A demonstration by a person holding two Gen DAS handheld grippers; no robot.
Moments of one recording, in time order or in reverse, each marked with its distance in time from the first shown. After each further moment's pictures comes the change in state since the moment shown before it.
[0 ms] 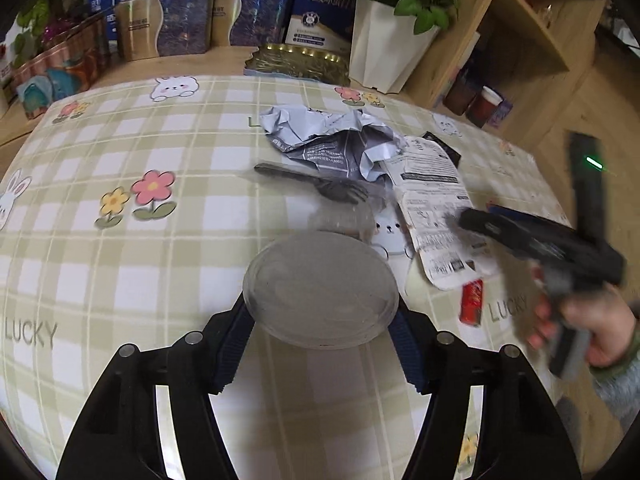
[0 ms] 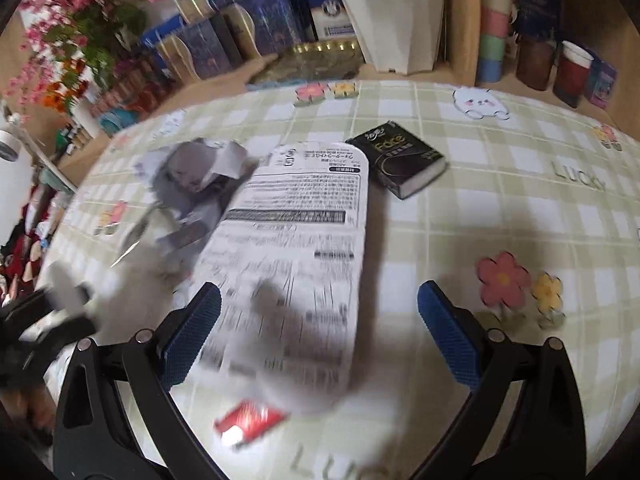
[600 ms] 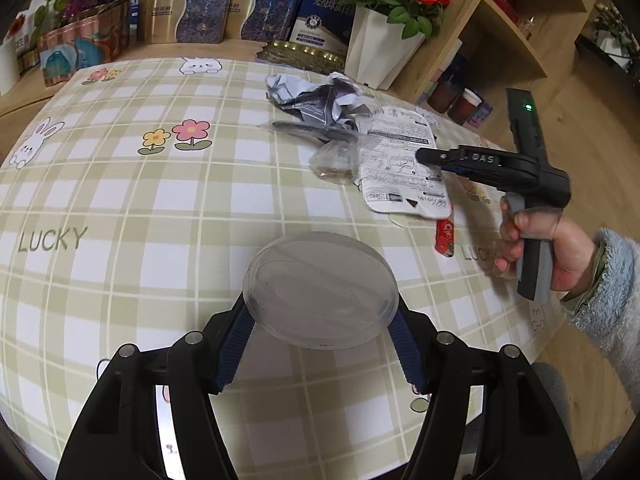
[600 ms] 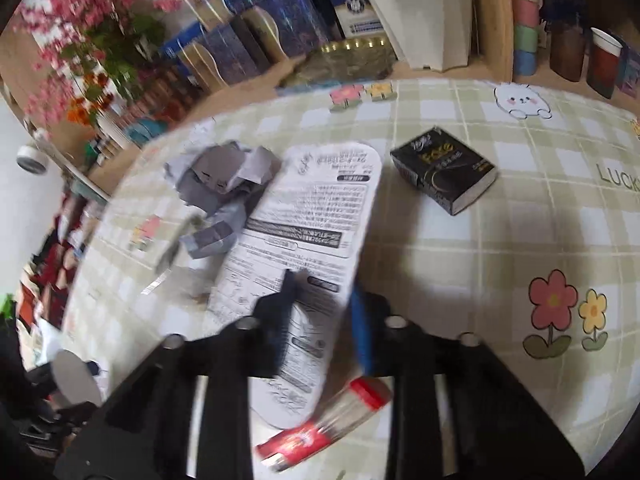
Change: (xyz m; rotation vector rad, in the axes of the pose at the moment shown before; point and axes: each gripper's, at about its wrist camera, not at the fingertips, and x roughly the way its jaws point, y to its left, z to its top) left arm -0.056 0.015 -0.066 -0.045 -0.019 -0.066; right arm -0.003 0.003 0.009 0.034 -0.016 0.188
